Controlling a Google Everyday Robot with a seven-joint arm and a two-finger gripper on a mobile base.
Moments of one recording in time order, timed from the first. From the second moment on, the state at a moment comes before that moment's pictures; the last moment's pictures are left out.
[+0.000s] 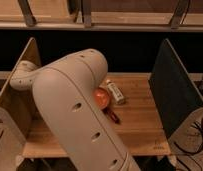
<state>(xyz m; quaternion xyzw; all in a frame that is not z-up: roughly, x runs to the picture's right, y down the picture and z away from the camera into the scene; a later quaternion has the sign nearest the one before) -0.252 0.051 0.831 -0.23 0.09 -0.16 0.96</state>
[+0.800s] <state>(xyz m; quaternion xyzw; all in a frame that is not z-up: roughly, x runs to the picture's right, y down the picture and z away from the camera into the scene) -0.252 -0.003 0.803 -0.17 0.08 -0.11 0.97</state>
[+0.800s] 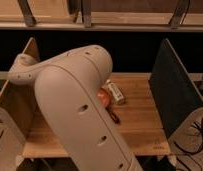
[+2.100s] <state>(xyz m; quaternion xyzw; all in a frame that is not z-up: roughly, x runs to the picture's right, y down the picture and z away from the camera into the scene) -0.112 0.024 0.768 -0.16 0.15 0.22 0.95</state>
